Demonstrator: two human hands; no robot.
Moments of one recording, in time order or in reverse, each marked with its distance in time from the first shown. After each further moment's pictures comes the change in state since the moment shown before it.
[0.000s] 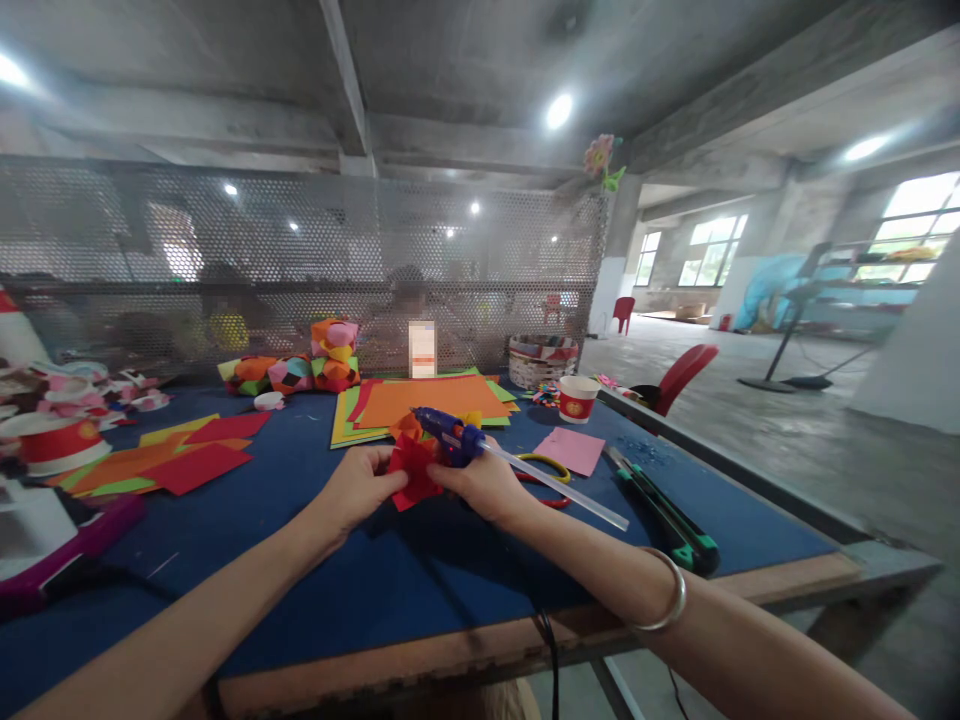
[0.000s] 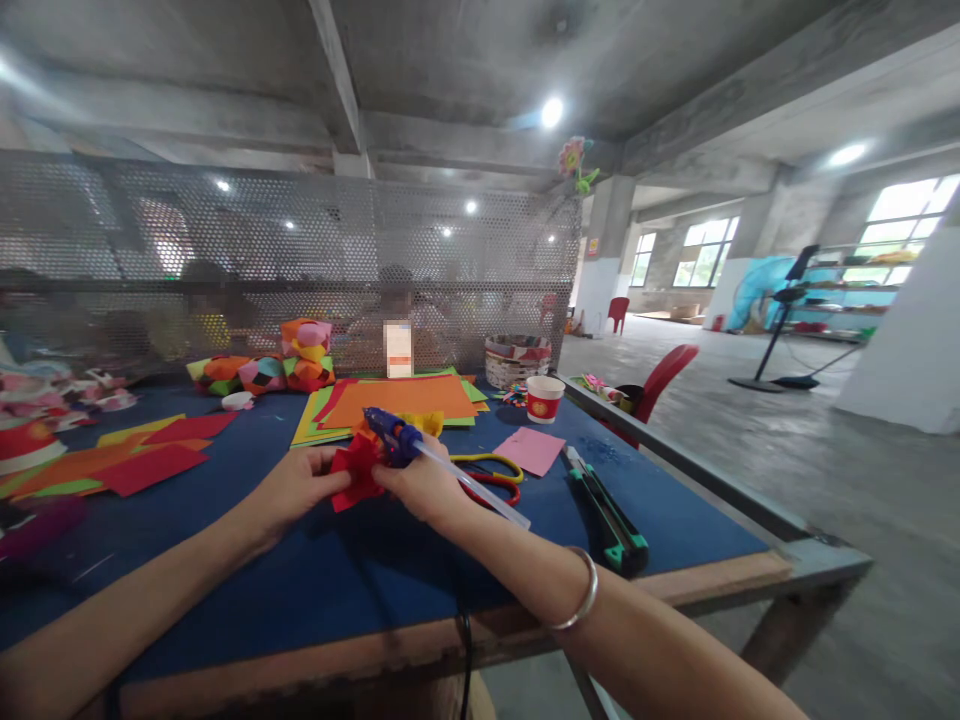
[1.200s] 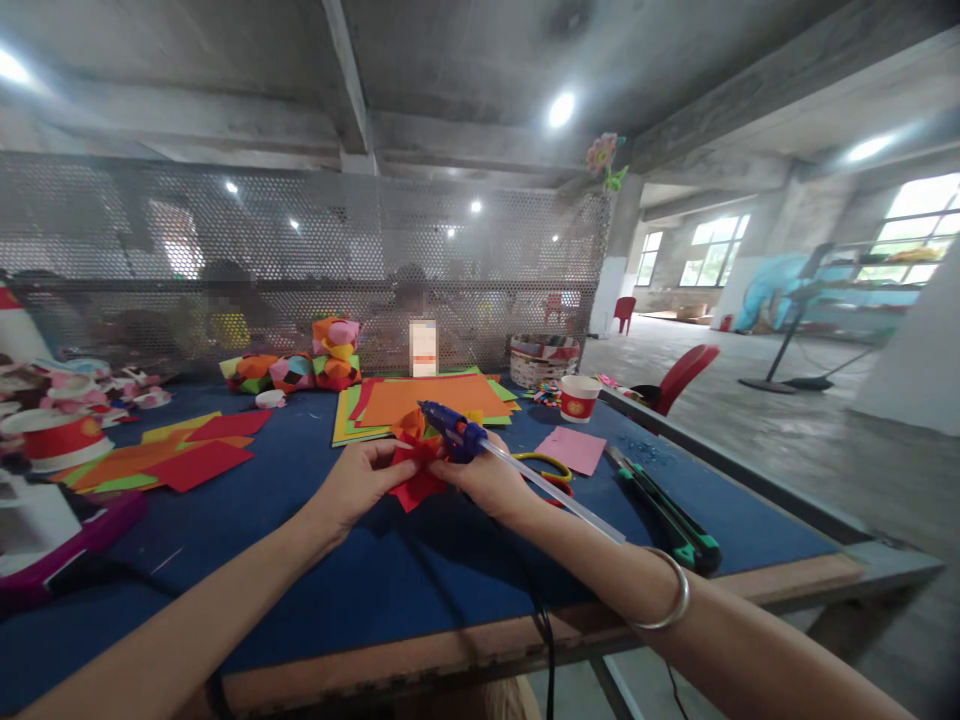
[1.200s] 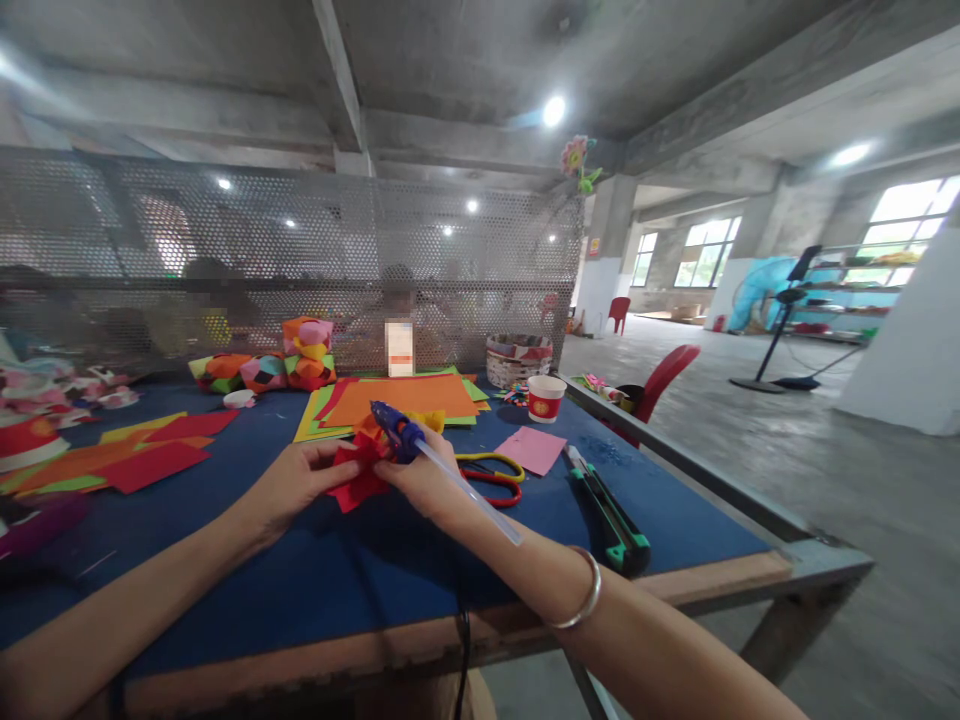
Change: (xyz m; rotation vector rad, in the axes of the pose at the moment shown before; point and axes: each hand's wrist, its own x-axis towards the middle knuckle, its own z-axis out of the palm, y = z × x) left_hand -0.005 0.008 0.003 -0.144 0.084 -0.014; right_hand 0.004 0.006 -0.002 0.030 0.042 -0.052
